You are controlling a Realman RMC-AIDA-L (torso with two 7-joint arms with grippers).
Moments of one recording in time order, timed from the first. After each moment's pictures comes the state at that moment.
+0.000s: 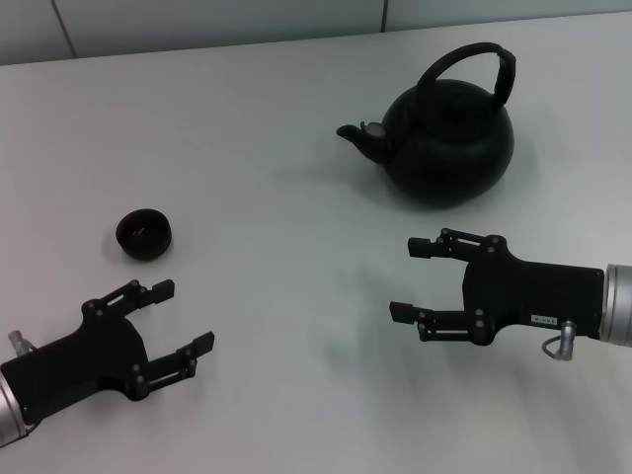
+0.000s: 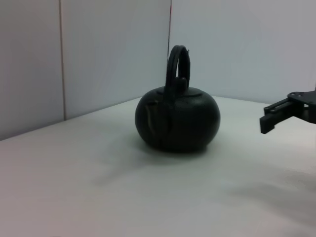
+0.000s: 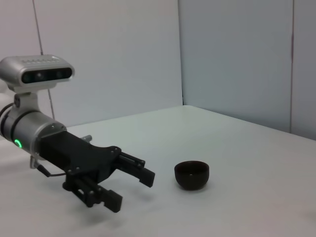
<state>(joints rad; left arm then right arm) -0.21 -1.98 1.59 0.48 1.06 1.25 -0.80 0.25 2.08 -1.07 -0.63 -1.62 -1.46 0.99</state>
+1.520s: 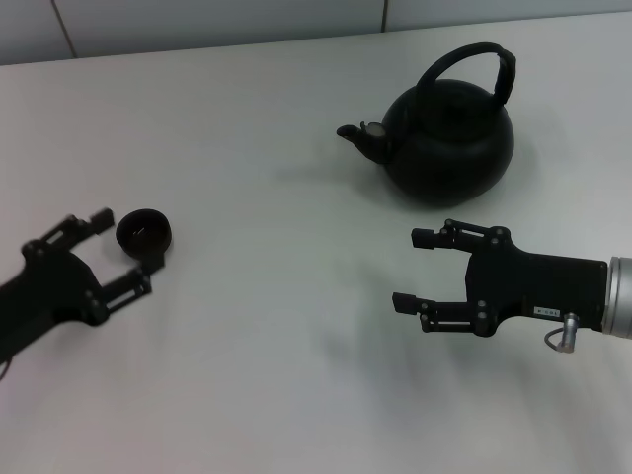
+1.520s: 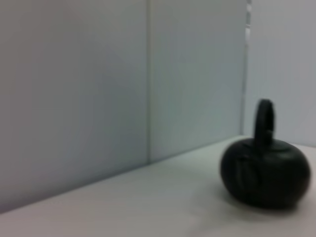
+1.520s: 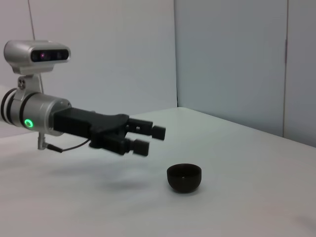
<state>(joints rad) -0.19 -2.05 1.27 0.55 1.16 1.25 -0.84 0.24 2.08 -1.06 -0.65 -1.62 -1.46 0.99</state>
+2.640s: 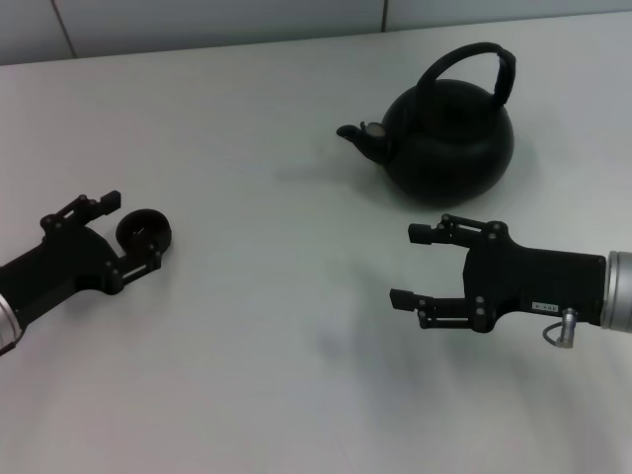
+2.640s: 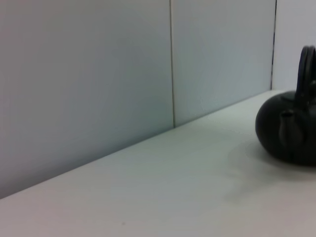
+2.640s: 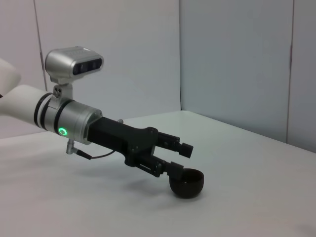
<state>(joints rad) -0.31 -2.06 1.24 0.48 1.22 1.06 -0.80 0.25 2.08 -1.06 -0.67 -1.62 -1.46 0.99</state>
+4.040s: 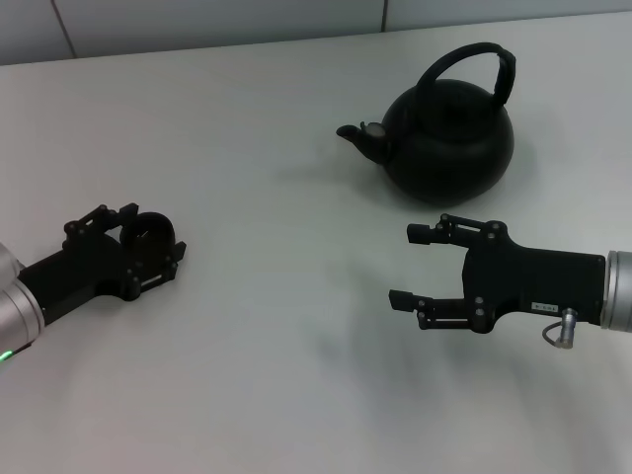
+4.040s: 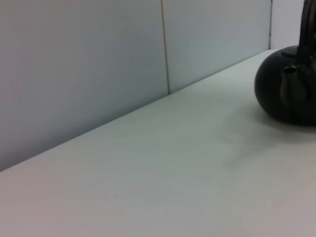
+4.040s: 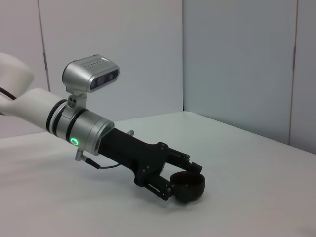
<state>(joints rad) -0.35 -2.07 1.34 0.47 1.22 0.93 -0.79 0.25 2.08 -1.06 -0.68 -1.62 -1.47 0.99</state>
